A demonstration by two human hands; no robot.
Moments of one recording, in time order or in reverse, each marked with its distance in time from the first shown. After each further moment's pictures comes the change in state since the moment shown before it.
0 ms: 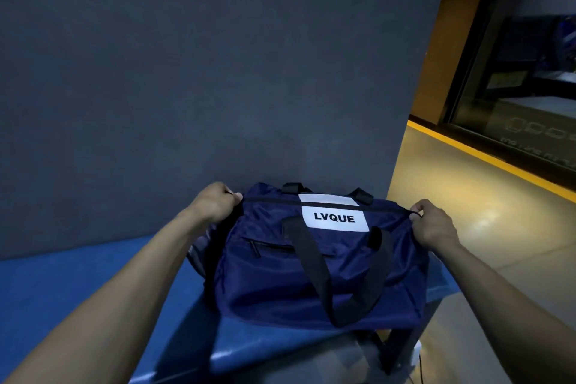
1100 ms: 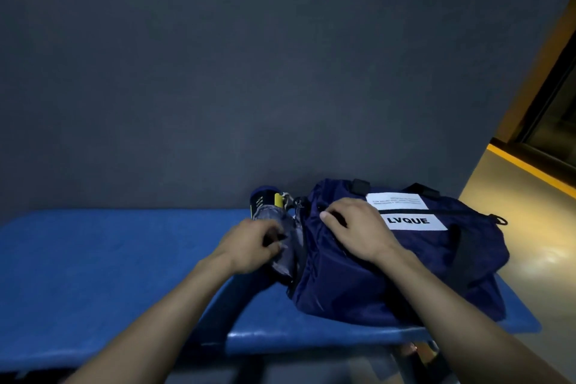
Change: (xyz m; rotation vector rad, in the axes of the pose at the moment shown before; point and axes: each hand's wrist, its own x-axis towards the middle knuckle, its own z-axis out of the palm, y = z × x) left_hand -0.069 -0.108 0.008 0.229 -0.015 0.284; right_hand -0.124 -0.185 0.098 -0.124 -0.165 -0.975
